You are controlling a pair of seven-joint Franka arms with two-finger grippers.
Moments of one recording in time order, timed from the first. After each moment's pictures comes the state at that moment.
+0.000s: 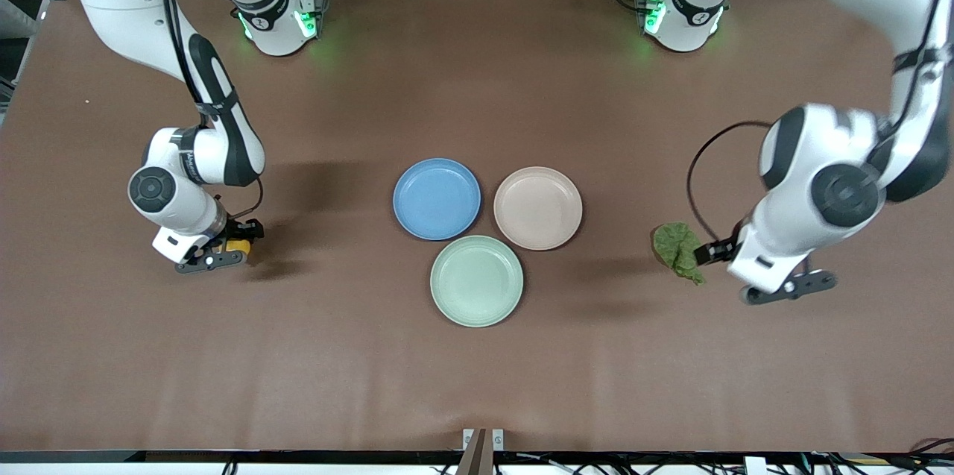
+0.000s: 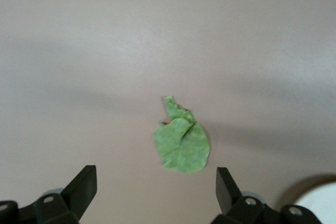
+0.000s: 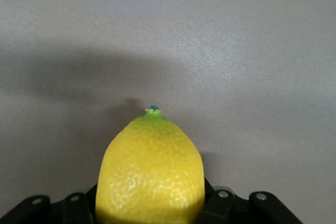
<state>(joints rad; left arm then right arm) -0.03 0.38 -0.19 -1.55 0.21 1.87 -0.42 0.31 0.52 -0.31 -2.08 0.06 2.56 -0.23</state>
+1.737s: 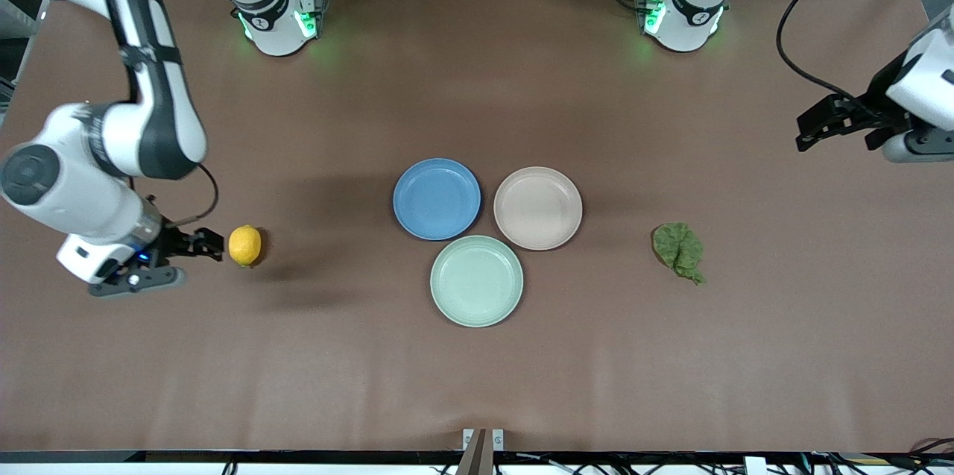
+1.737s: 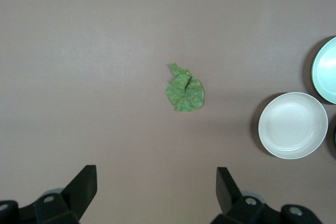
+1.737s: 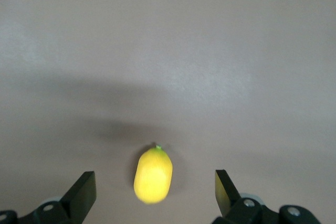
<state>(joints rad) 0.02 0.02 -0.12 -1.54 0.01 1.59 -0.11 0.28 0.33 -0.29 -1.75 0.08 2.12 -0.23</state>
